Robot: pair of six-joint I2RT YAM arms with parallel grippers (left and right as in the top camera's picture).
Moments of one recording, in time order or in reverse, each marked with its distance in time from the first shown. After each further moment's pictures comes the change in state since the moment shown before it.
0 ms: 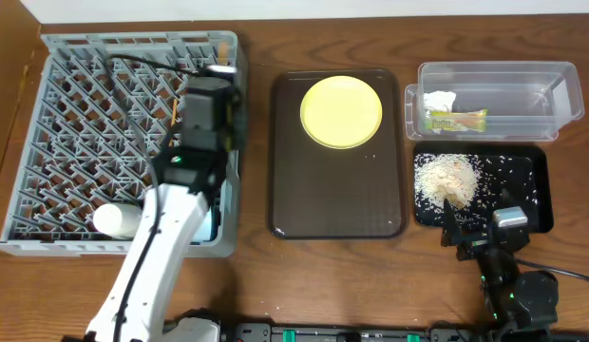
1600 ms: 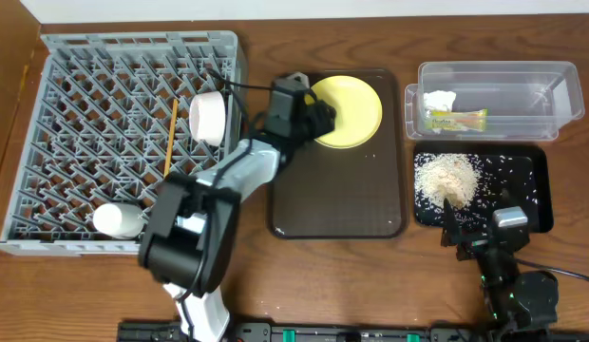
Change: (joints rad) left arm -0.196 0.586 -0.002 0.595 0.521 -0.742; right arm 0.000 0.000 0.000 0.000 0.000 0.000
